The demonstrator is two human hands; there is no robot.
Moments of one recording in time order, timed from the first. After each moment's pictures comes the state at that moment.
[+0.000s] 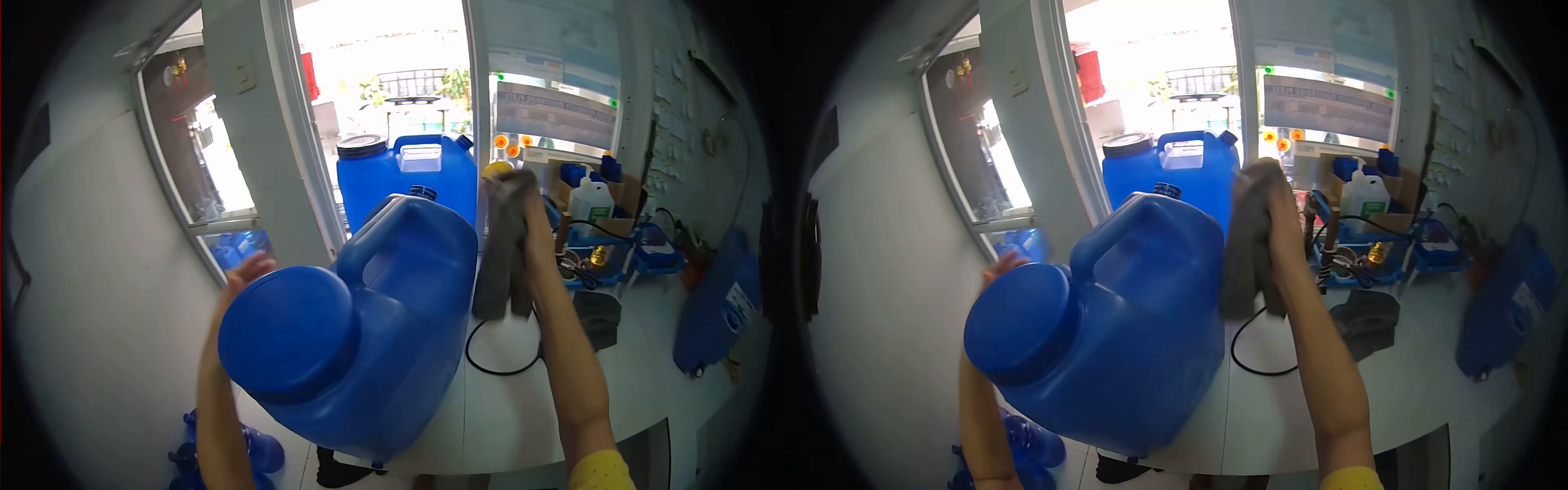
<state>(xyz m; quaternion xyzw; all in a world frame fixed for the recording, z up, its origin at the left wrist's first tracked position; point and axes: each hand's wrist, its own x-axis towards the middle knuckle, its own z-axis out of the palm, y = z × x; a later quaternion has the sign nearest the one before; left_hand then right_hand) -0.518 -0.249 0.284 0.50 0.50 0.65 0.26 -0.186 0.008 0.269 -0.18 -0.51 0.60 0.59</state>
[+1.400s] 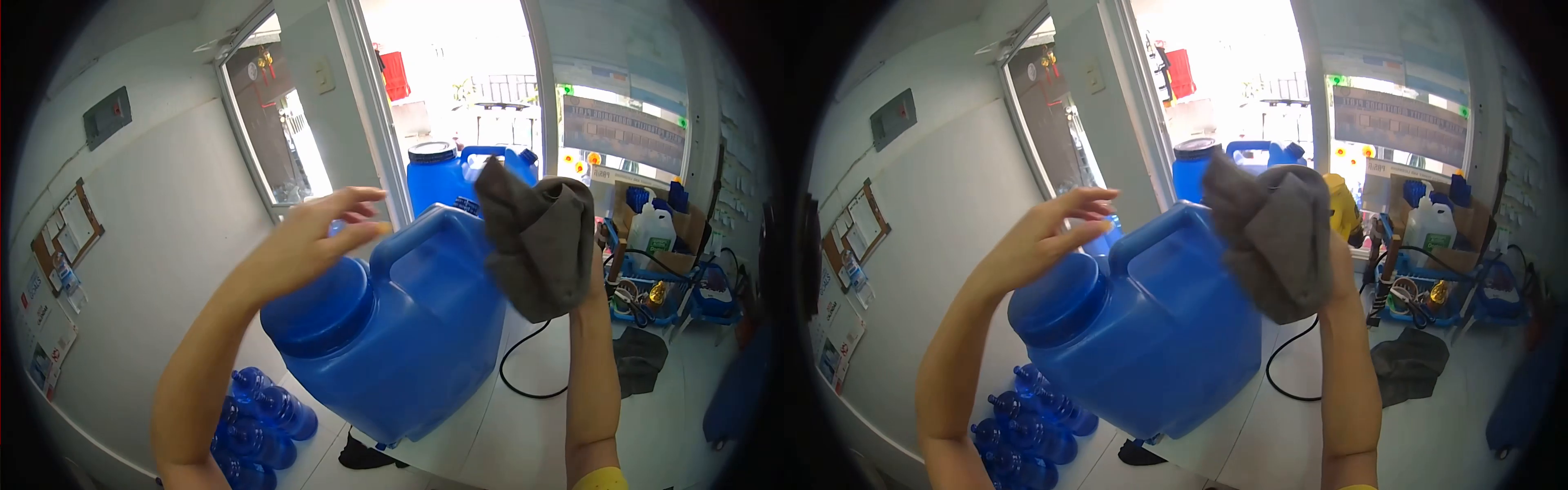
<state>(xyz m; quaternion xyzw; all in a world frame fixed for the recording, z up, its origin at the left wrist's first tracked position) -0.380 -0.233 0.420 0.62 0.74 0.26 -0.02 -0.166 0.021 0.267 0.04 -0.49 0.73 0.46</state>
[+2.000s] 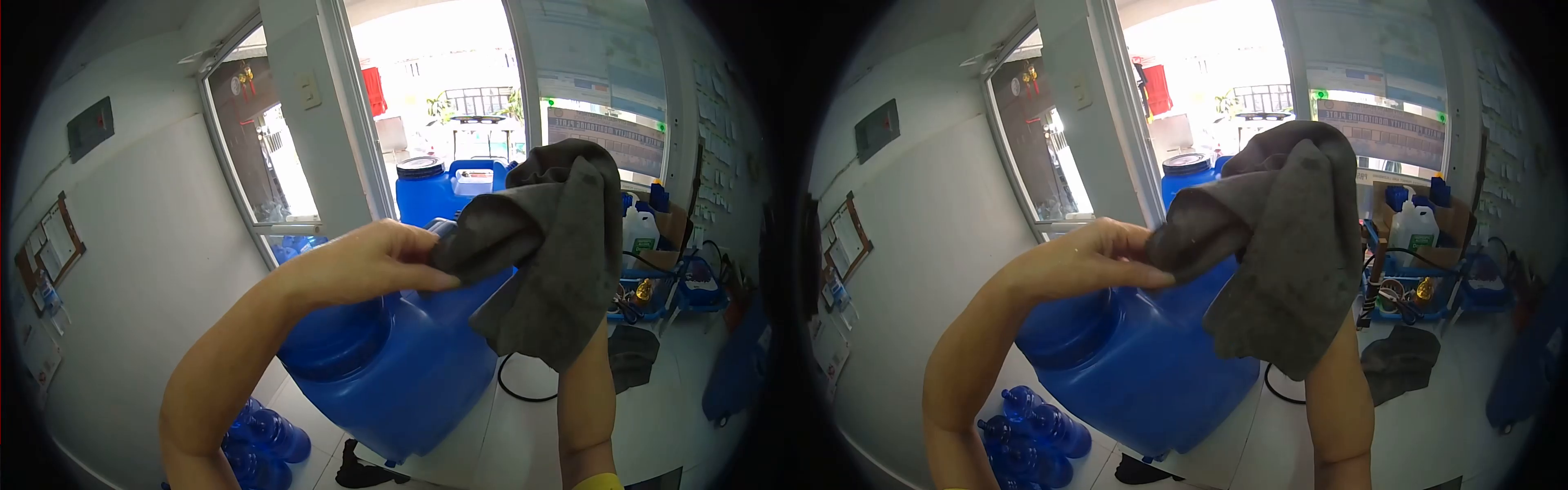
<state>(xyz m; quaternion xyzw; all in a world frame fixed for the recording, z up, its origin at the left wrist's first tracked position) -0.370 -0.203 0.425 0.71 0.59 0.28 0.27 -0.186 -0.052 0.330 0.08 -0.56 0.57 0.59</state>
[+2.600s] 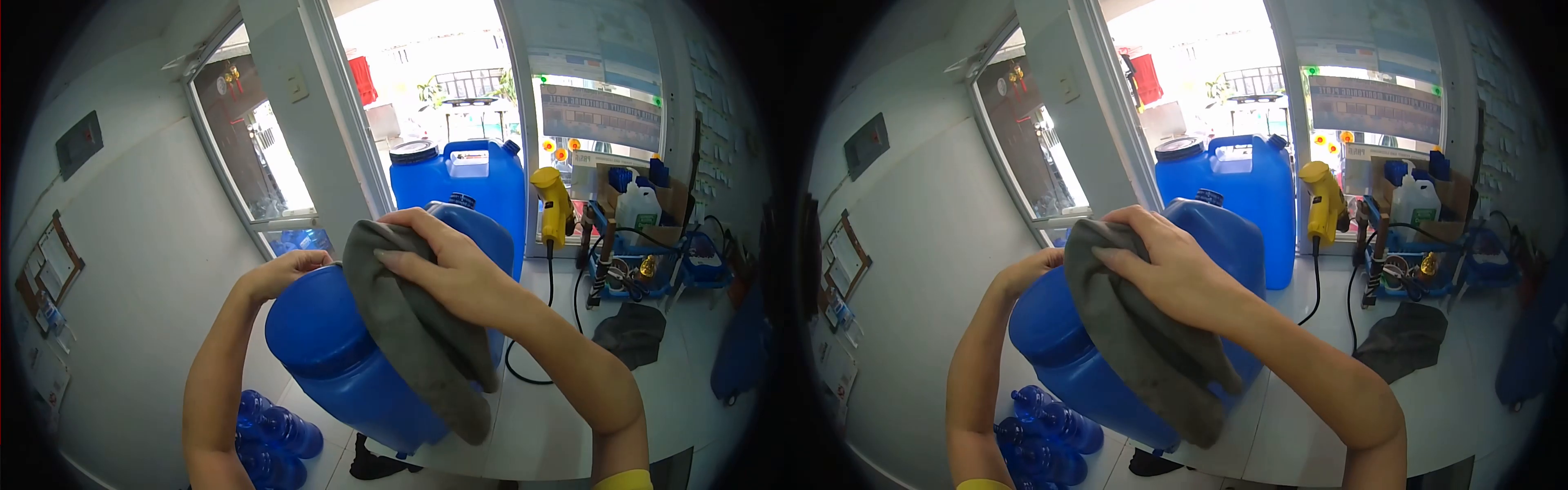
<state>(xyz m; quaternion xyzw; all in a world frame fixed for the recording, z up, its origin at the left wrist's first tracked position) -0.534 -0.222 0.357 0.63 0.67 0.26 0.29 -0.242 -0.119 0.357 -0.03 -0.82 0.49 0.31</state>
